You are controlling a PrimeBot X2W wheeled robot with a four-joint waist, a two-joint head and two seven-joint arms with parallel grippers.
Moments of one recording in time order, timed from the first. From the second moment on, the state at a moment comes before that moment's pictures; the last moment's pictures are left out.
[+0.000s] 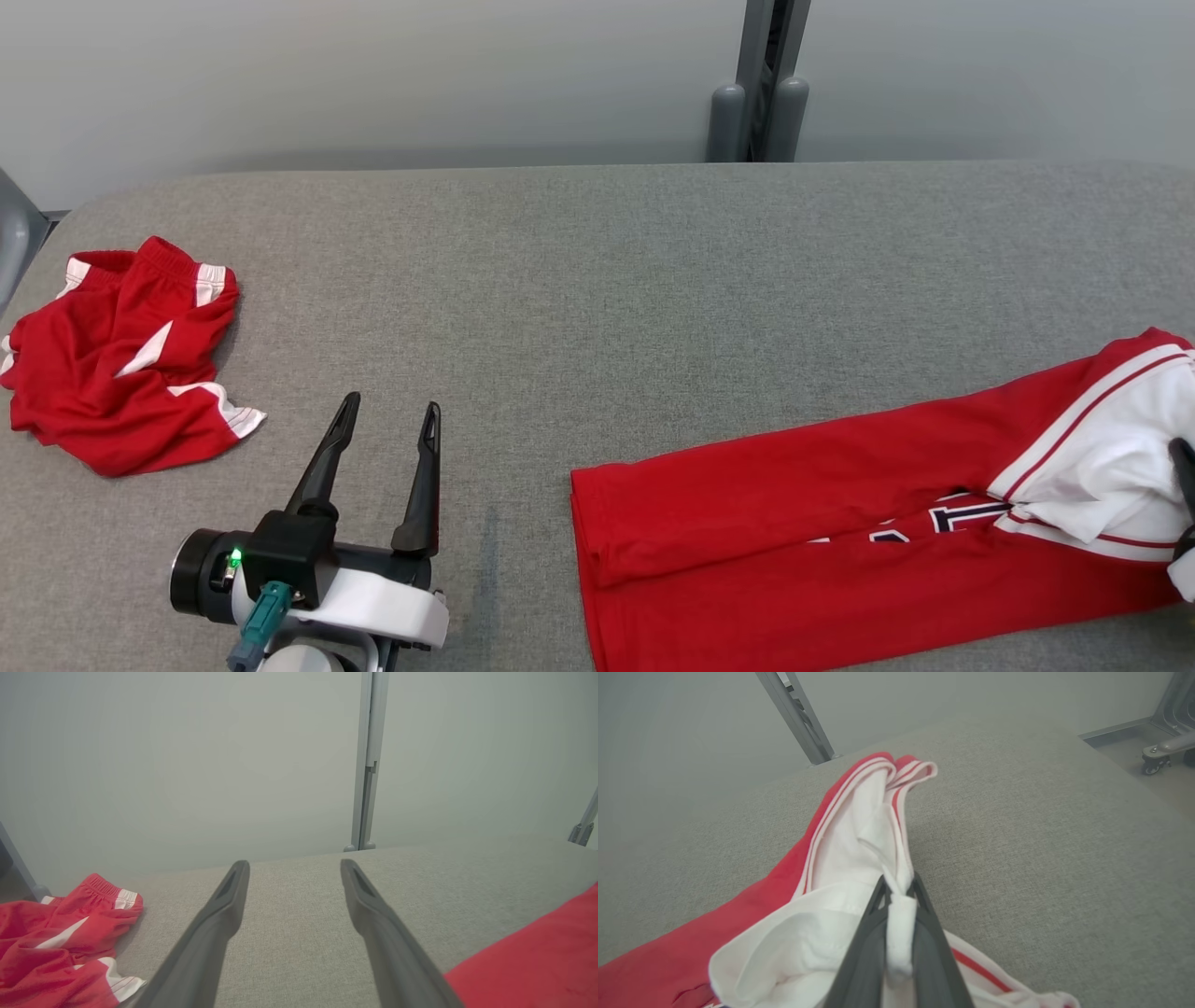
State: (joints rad) left arm -0.07 0.05 -0.16 0.13 -0.10 0.02 -0.26; right arm -0.31 -0.63 0.46 0.66 1.11 0.13 -0.19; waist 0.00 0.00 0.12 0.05
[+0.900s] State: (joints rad) left arm -0.03 0.05 -0.14 0.14 -0.11 0.02 -0.26; right arm -0.16 -0.09 0.36 0.21 1.16 0.13 0.22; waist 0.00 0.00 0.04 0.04
